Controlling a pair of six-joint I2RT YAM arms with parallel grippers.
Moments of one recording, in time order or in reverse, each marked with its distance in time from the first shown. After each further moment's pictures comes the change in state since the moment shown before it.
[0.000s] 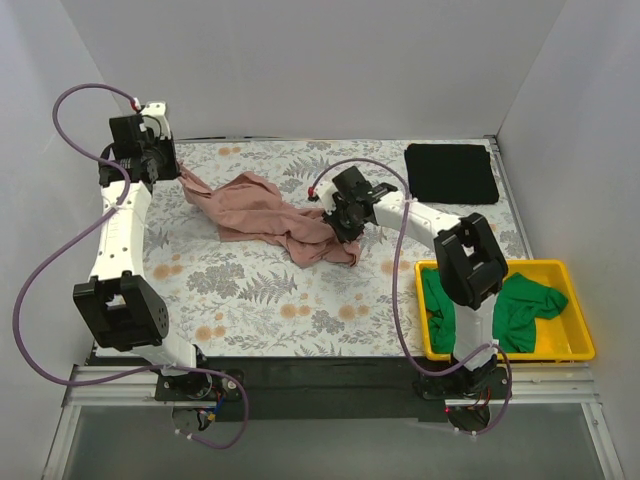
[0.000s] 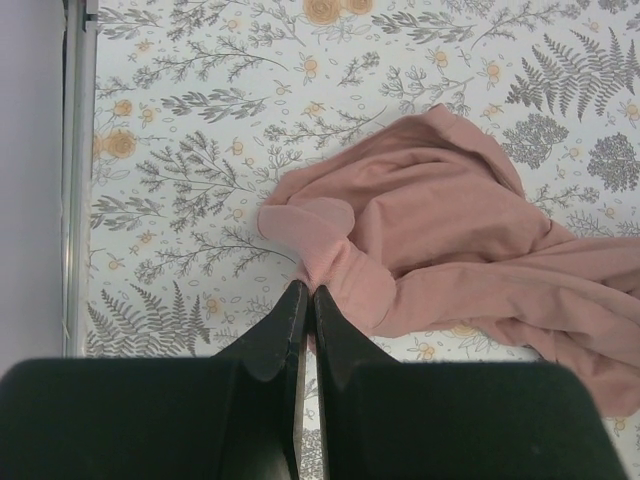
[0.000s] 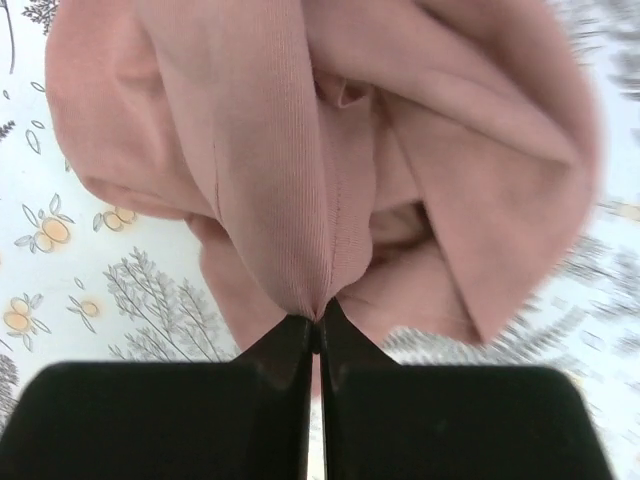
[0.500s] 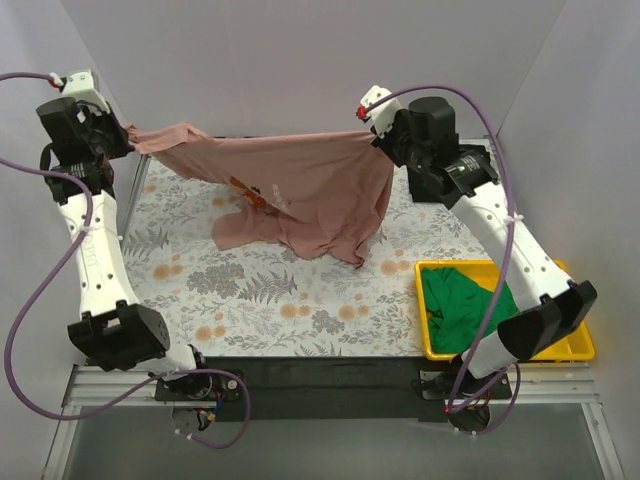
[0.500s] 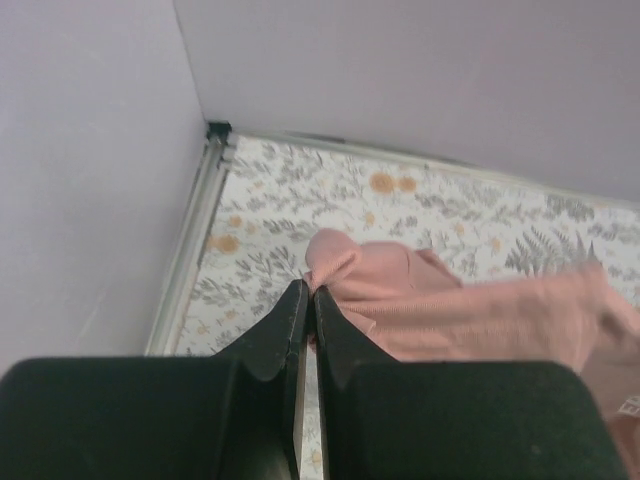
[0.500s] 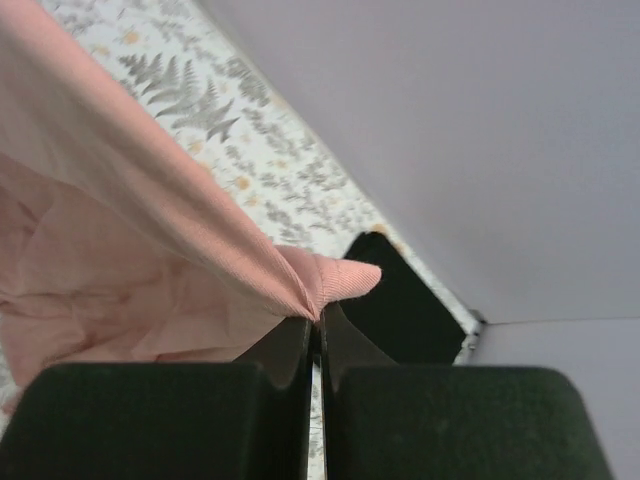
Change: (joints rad) left arm 0.171 -0.068 0.158 0.063 0.050 -0.084; right arm -0.119 -0.442 0.222 0.023 0.256 -0.267
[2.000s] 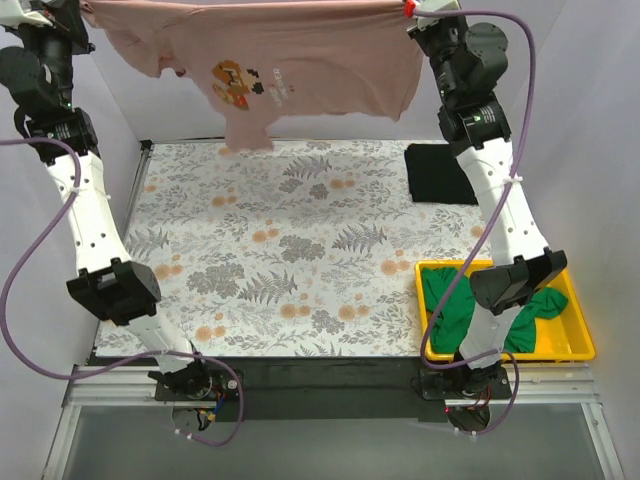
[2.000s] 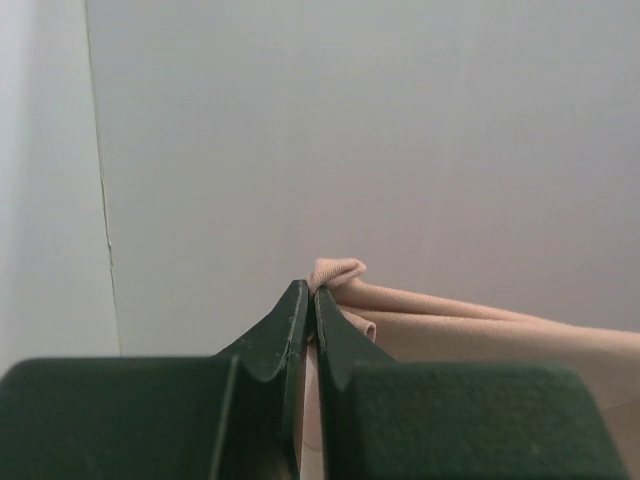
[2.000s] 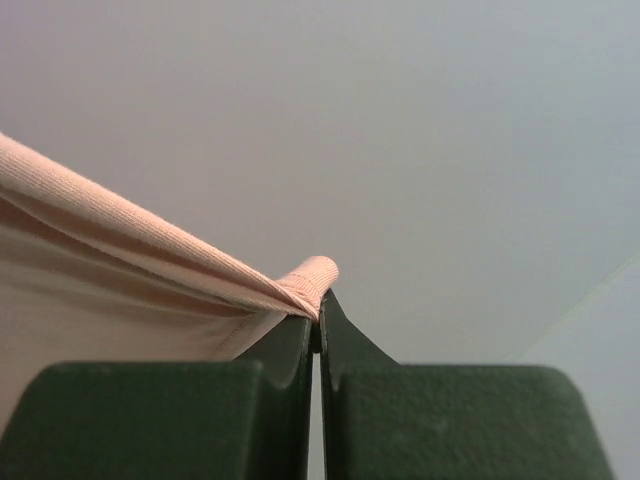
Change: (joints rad) left arm 0.046 0.316 0.507 0.671 0.116 -0.285; right arm -0.171 0.298 0.574 0.464 0.085 -0.100
